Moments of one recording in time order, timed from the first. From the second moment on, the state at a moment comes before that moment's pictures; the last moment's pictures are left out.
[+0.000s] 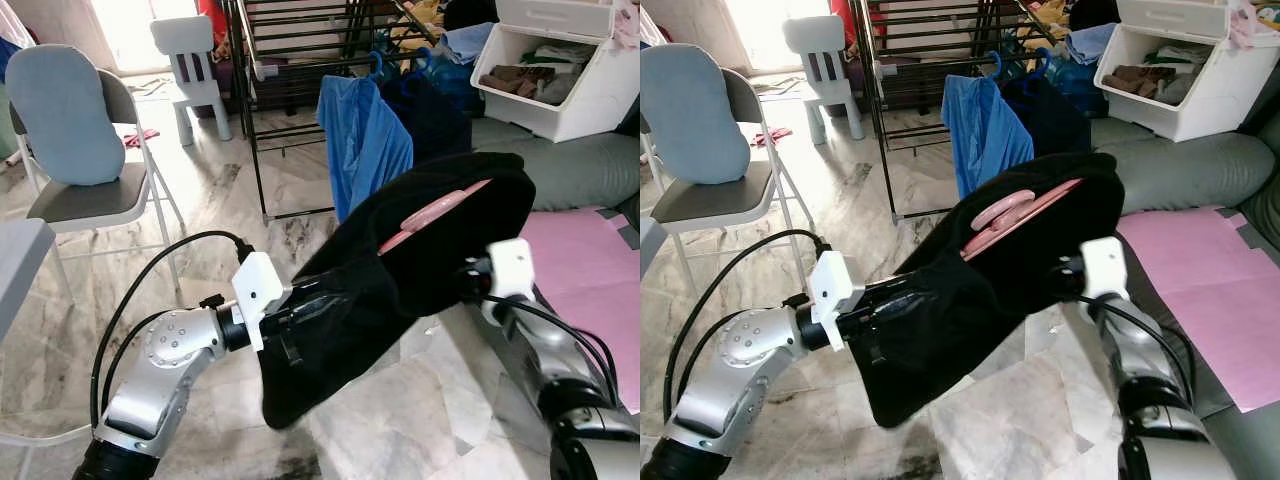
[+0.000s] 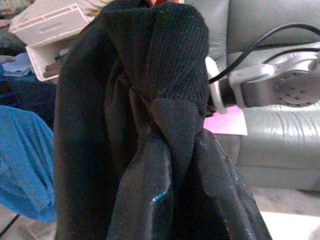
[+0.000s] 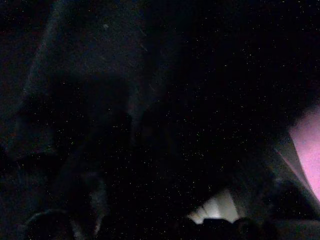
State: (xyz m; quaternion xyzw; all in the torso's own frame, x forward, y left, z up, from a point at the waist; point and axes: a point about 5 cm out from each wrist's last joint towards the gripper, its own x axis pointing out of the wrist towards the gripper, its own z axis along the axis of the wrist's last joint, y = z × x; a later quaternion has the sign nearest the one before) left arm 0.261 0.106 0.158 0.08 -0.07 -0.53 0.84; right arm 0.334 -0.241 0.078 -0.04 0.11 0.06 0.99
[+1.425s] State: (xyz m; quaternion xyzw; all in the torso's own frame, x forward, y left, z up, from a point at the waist) left arm 0.294 0.113 0.138 0.10 -0.04 -0.43 0.90; right arm 0.327 -0.233 0.140 -0.08 -0.08 0.12 0.99
